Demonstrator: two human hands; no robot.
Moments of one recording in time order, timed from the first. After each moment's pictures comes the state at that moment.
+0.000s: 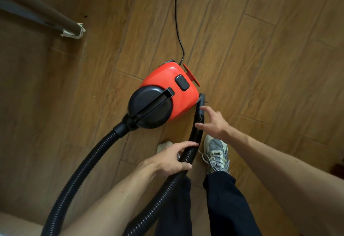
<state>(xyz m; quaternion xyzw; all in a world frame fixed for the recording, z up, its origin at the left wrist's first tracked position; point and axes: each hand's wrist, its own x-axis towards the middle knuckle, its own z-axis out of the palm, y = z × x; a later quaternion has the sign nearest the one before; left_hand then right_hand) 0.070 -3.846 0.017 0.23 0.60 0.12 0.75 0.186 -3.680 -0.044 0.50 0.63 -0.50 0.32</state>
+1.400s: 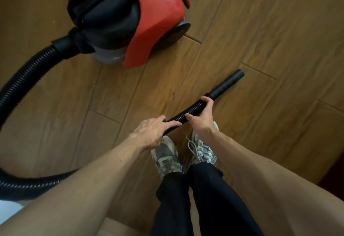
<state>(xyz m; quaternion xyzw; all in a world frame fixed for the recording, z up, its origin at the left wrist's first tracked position) 0.221 -3.935 -0.105 0.50 0.68 -0.13 0.53 0.354 -3.820 -0.157 0.64 0.45 -0.62 0.11</state>
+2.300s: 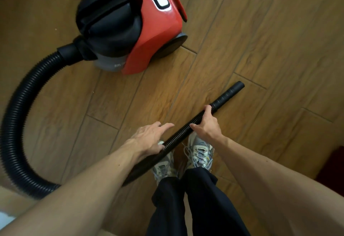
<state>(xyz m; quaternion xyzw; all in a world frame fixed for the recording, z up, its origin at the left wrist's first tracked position) 0.222 -3.940 -0.103 0.45 0.68 -0.11 0.57 0.366 -3.791 -0.136 0.54 0.63 -0.46 0.31</state>
